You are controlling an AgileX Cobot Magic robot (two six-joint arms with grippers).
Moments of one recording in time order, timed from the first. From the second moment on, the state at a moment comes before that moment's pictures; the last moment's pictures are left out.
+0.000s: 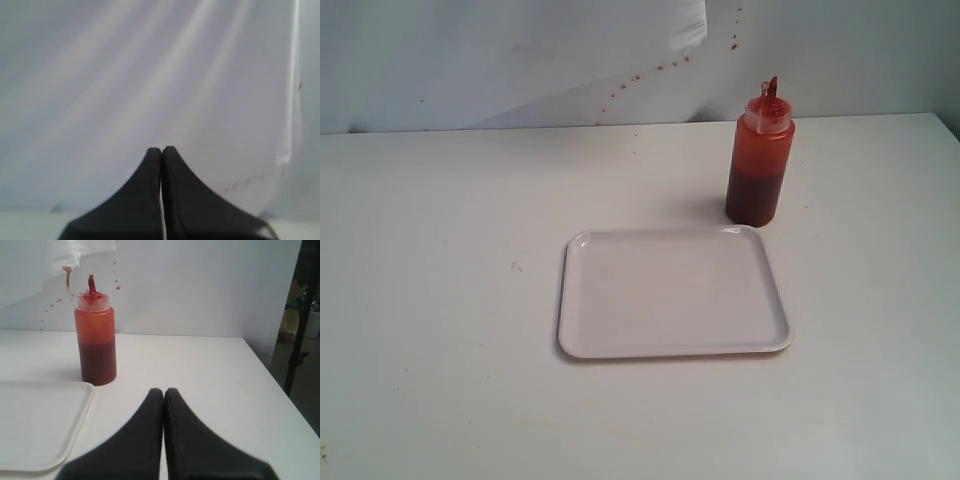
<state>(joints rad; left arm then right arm) -0.03 0.00 -0.01 0.11 -0.17 -0.23 0.01 0.00 0.00 0.04 0.20 -0.10</state>
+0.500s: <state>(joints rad) -0.03 0.56 -0.07 0.17 -0.81 -0.28 0.01 0.00 0.00 0.04 0.20 -0.10</state>
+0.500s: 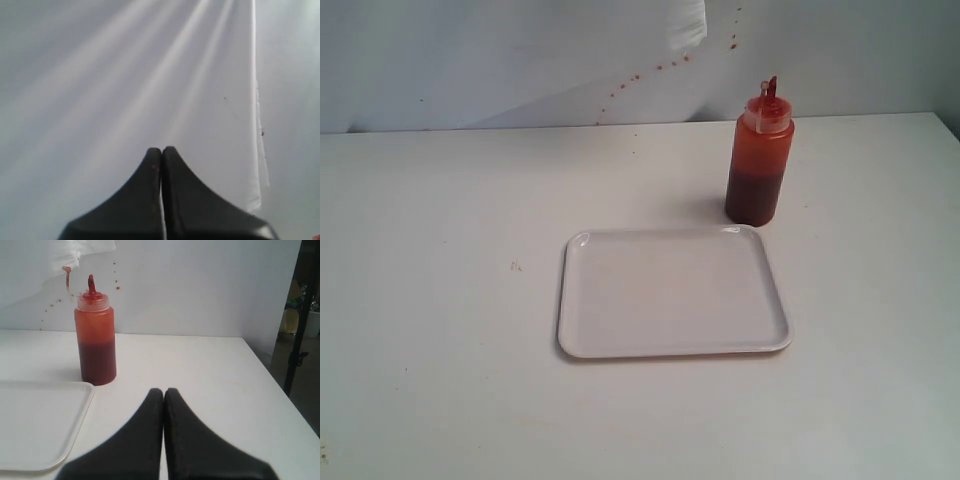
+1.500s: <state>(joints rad) -0.03 2.07 -1.00 1.10 -1.21 -0.46 0.01 0.00 0.00 0.04 0.20 -0.10</state>
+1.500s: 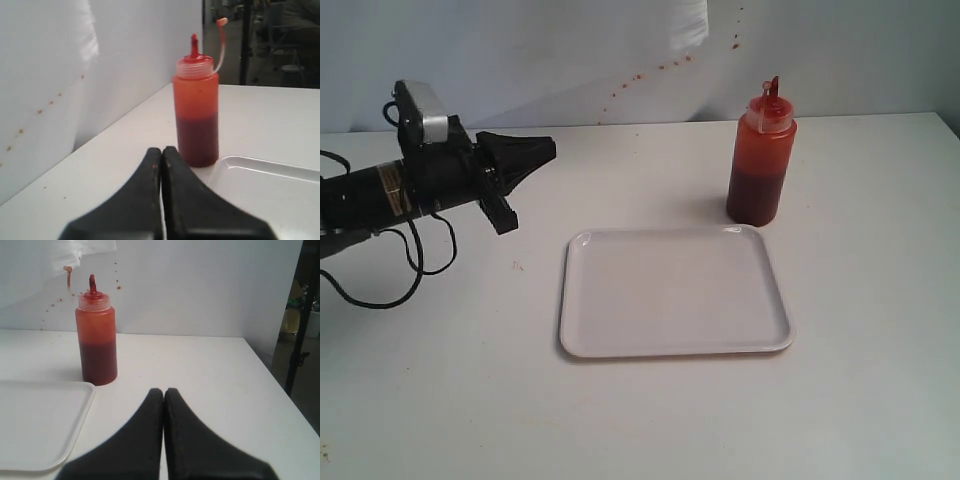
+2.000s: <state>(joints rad) -0.09 2.07 -1.06 1.18 -1.21 -0.54 0.01 0.00 0.00 0.04 0.20 -0.10</state>
